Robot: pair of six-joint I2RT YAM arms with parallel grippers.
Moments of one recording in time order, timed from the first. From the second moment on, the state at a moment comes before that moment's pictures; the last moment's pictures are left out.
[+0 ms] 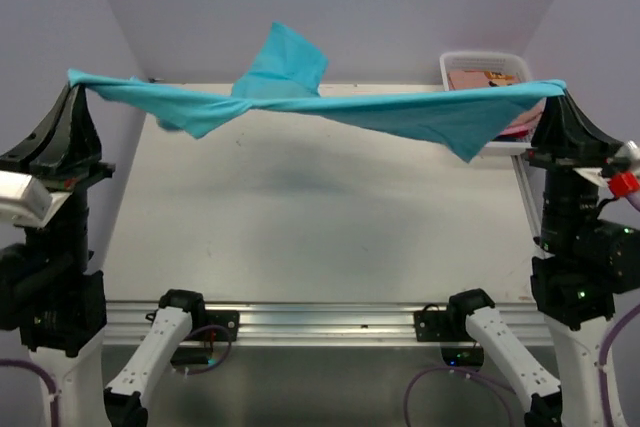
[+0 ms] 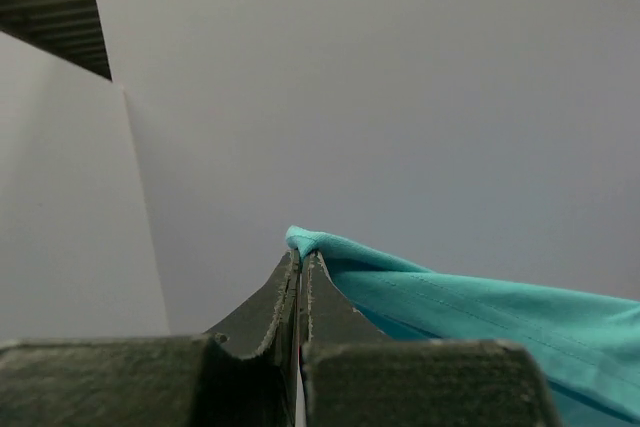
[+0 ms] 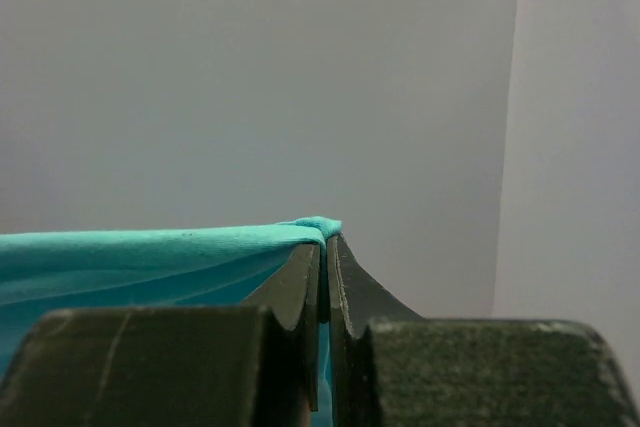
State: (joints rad) left arm -0.13 0.65 1.41 -0.01 0.05 0.16; right arm 0.26 0.65 1.20 0.10 0.21 -0.15
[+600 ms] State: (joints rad) left arm -0.12 1.04 1.26 0.07 -0.03 0.14; right arm 0.26 1.18 1.27 -0.02 0.41 -0.10
